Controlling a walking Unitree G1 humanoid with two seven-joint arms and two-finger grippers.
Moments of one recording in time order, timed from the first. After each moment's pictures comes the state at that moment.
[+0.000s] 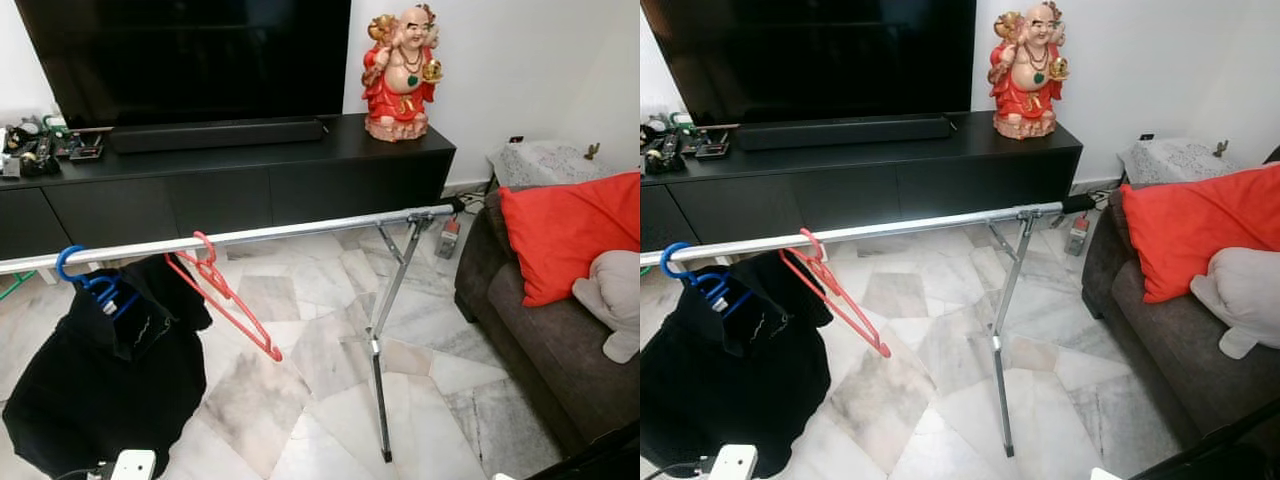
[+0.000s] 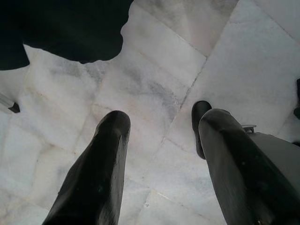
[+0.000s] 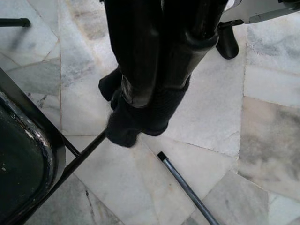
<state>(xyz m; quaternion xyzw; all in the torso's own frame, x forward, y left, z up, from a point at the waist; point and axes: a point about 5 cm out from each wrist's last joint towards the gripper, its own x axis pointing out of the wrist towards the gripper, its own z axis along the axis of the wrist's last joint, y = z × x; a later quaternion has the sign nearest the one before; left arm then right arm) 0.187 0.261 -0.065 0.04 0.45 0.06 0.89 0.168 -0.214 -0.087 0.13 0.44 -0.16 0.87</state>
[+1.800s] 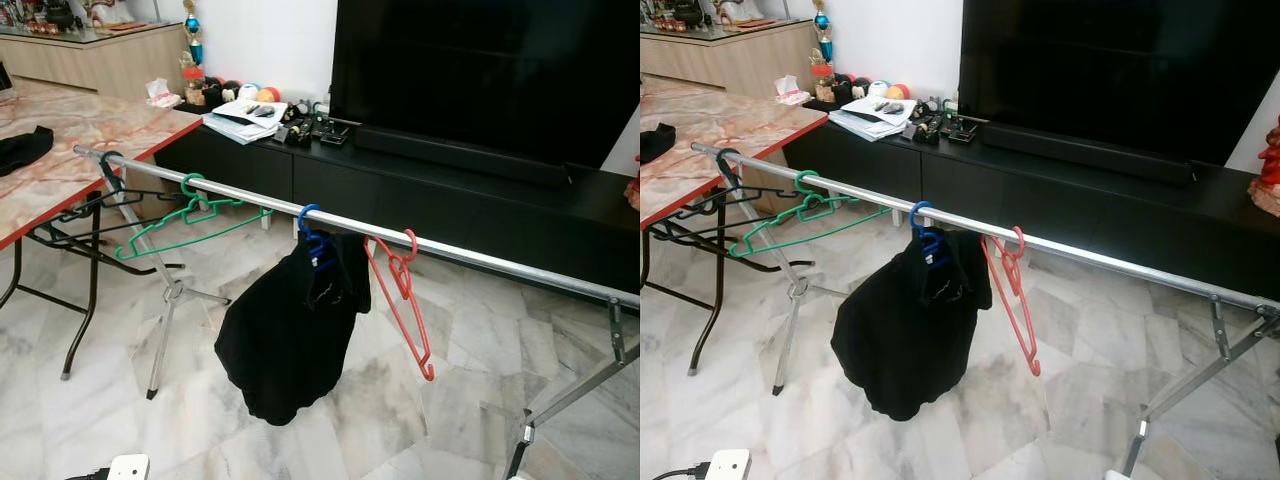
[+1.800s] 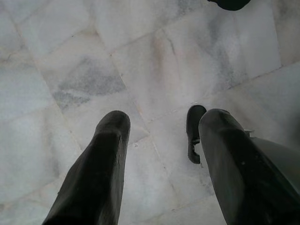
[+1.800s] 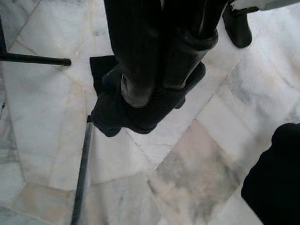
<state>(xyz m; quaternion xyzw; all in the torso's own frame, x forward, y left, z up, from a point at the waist) 0.183 0.261 -0.067 0.01 0.45 0.08 0.89 0.164 -0.236 -0.083 0.12 0.43 -0.18 0.87</state>
